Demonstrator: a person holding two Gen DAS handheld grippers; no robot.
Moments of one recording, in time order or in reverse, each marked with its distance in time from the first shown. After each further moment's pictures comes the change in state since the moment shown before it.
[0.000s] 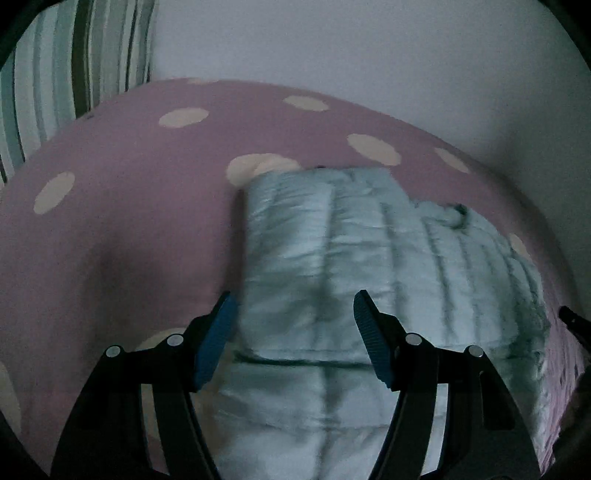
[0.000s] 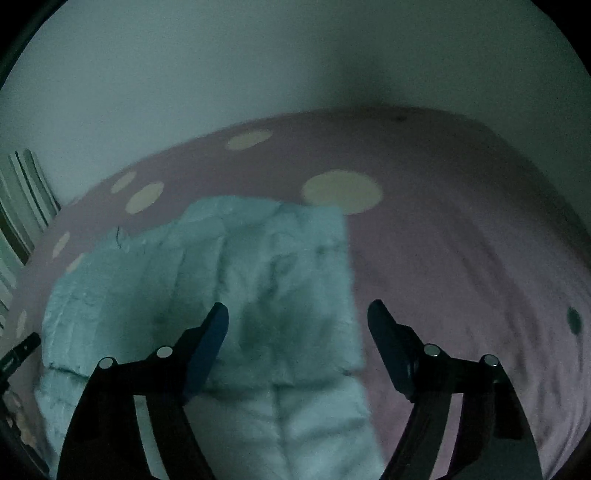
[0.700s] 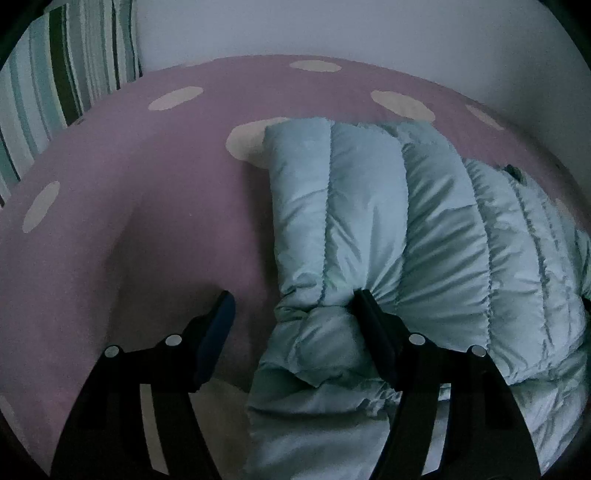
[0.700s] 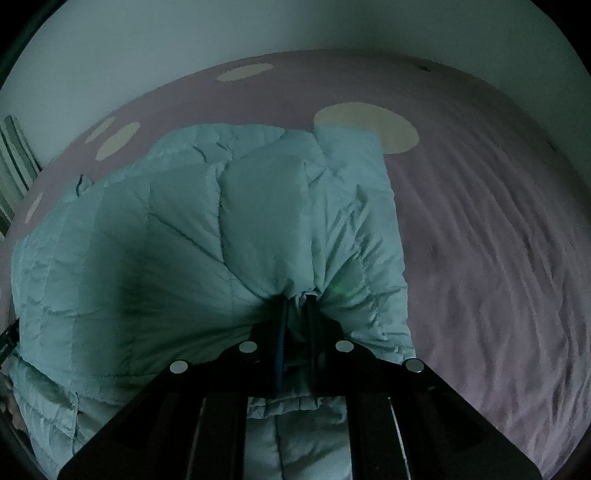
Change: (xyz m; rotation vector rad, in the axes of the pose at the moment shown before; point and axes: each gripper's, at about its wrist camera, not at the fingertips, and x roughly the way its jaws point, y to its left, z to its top) left arm 0.060 0.000 -0.003 0.100 0.079 0.111; right arm 0.082 0.010 -0.005 -0.046 0.153 -0.035
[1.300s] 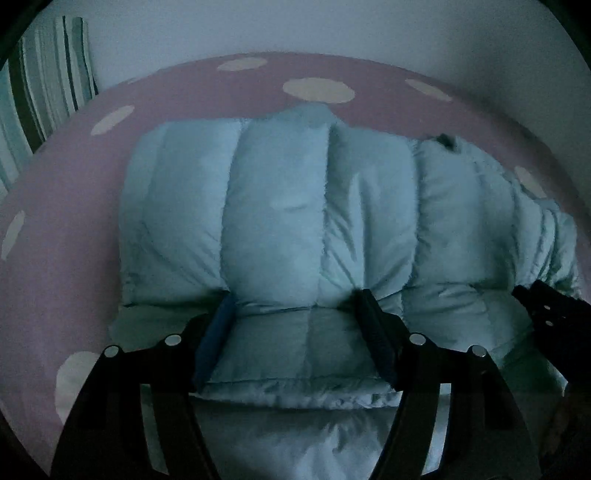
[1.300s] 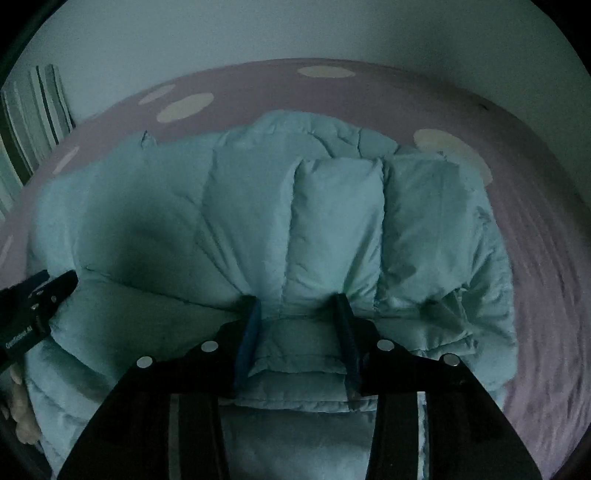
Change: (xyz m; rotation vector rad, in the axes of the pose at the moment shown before) left arm 0.002 -0.095 -0.003 0.107 0.029 -0.070; right arm 0.008 0.072 -0.018 -0.170 -0.024 0.044
